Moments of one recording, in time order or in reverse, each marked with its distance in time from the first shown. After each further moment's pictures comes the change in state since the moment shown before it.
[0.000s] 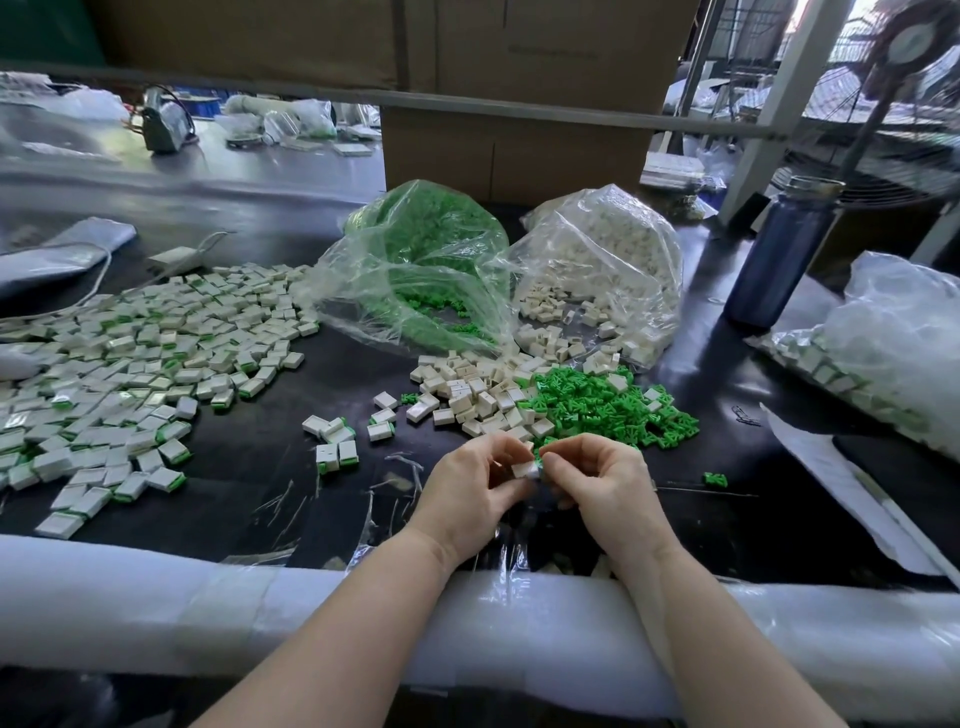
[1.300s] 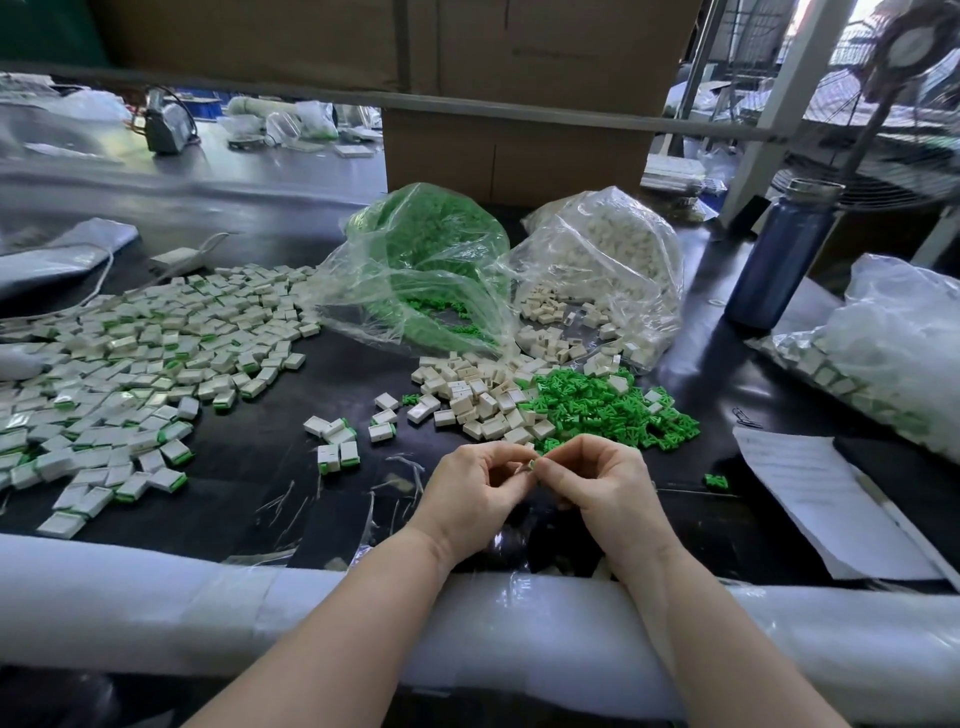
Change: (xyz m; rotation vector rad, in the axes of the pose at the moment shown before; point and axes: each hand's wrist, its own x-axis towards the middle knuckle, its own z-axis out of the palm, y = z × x) left_hand -0.004 0.011 -0.002 -0.136 -0.013 -0.089; right_hand -0.004 -0.006 -0.001 0.069 -0.059 -0.014
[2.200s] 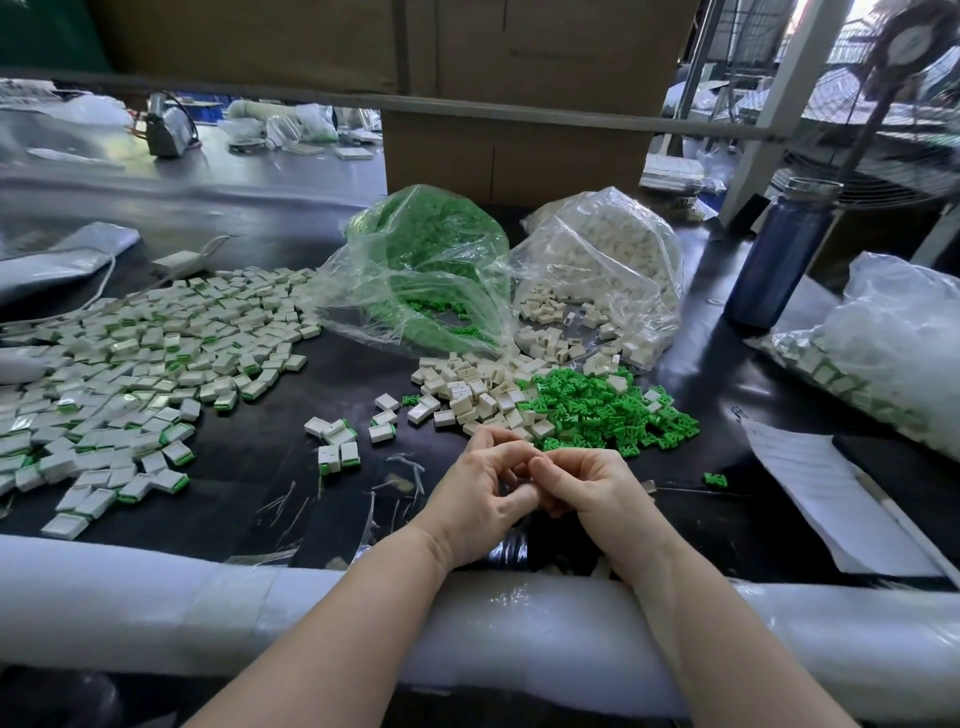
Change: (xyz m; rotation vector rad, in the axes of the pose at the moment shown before) left_hand -0.002 0.007 -0.001 0.090 -0.138 0.098; right_hand 0.004 0.006 -0.002 0.052 -0.239 0.064
